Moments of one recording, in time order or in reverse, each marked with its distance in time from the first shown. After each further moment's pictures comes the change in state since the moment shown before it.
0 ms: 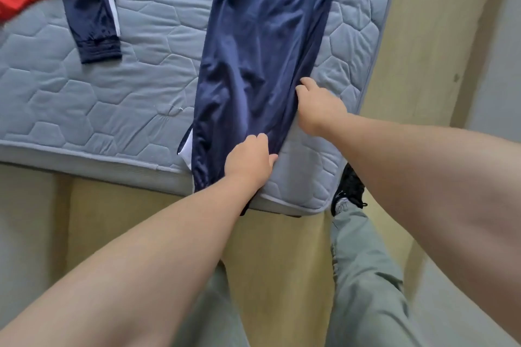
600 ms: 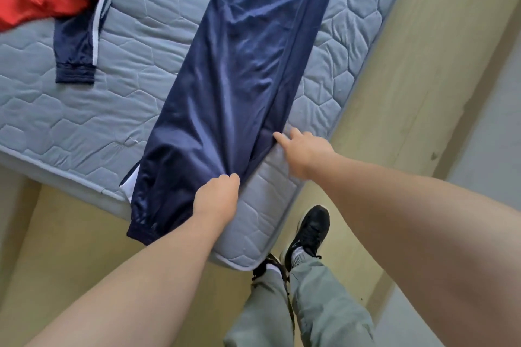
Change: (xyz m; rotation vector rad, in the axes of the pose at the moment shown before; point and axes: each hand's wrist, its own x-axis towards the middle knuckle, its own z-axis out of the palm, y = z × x) left_hand 0.046 0.091 0.007 0.231 -0.091 -0.193; right_hand 0.052 0.111 -0.059 -0.338 -0.280 -0.271
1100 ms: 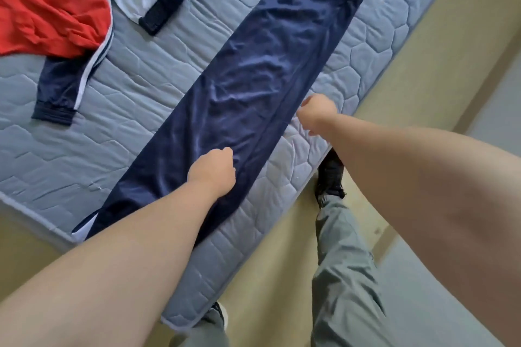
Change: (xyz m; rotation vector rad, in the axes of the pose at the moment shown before) left_hand 0.115 0.044 -0.197 -0.410 0.066 -0.105; right_hand 0.089 0.138 -0.239 0.619 0.204 0.287
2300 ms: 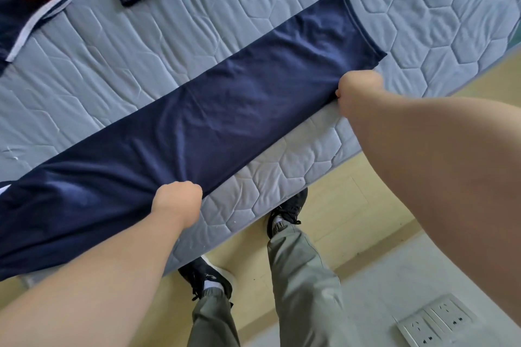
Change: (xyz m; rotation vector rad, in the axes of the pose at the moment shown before) left_hand 0.061 0.084 0.040 0.198 -0.234 -0.207; right_hand 0.211 -0.007 -0.144 -0.293 0.037 0.009
